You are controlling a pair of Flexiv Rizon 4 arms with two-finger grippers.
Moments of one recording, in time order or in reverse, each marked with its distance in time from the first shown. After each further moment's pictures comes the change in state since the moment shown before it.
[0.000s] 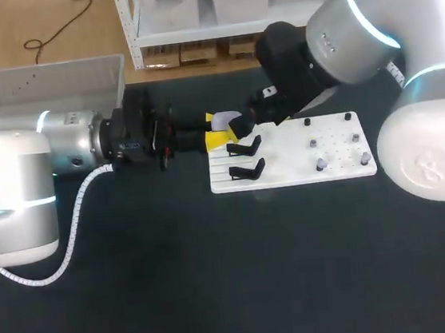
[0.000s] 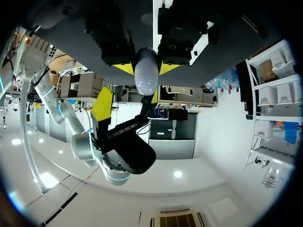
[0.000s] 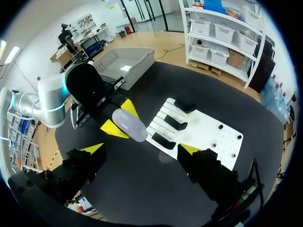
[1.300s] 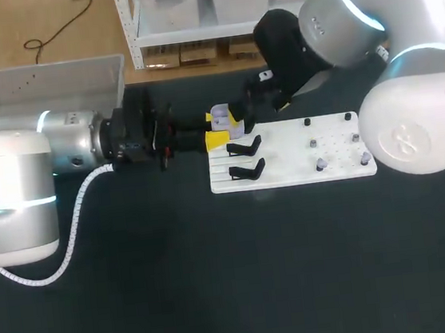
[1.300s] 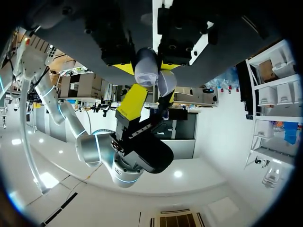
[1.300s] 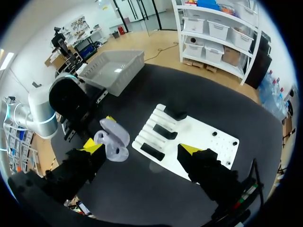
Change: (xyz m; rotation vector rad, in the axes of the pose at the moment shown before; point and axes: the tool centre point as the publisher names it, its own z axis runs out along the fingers) left arm 0.000 0.001 0.000 0.000 -0.001 0.000; right arm -0.027 -0.027 0.010 0.031 -0.006 0.045
